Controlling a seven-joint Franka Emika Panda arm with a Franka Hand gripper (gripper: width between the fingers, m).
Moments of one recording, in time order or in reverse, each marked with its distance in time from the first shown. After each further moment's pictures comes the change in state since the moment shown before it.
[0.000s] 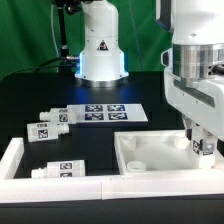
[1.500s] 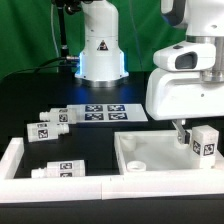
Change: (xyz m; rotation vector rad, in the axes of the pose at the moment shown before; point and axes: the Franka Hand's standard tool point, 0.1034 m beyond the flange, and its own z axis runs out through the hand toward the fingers) arm -0.010 -0.009 -0.008 -0.032 0.066 -1.468
